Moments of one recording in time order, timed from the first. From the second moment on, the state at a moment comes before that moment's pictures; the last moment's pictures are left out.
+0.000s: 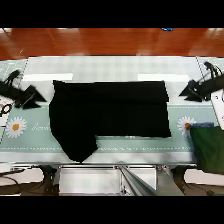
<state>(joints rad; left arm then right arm) 0.50 -1.42 1.09 1.05 -1.43 -1.36 -0.41 -1.42 1.17 -1.07 1.38 1.36</state>
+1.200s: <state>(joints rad) 0.50 -1.15 0.36 0.91 -1.22 -1.27 -0.50 -0.97 0.52 -0.69 1.23 1.14</state>
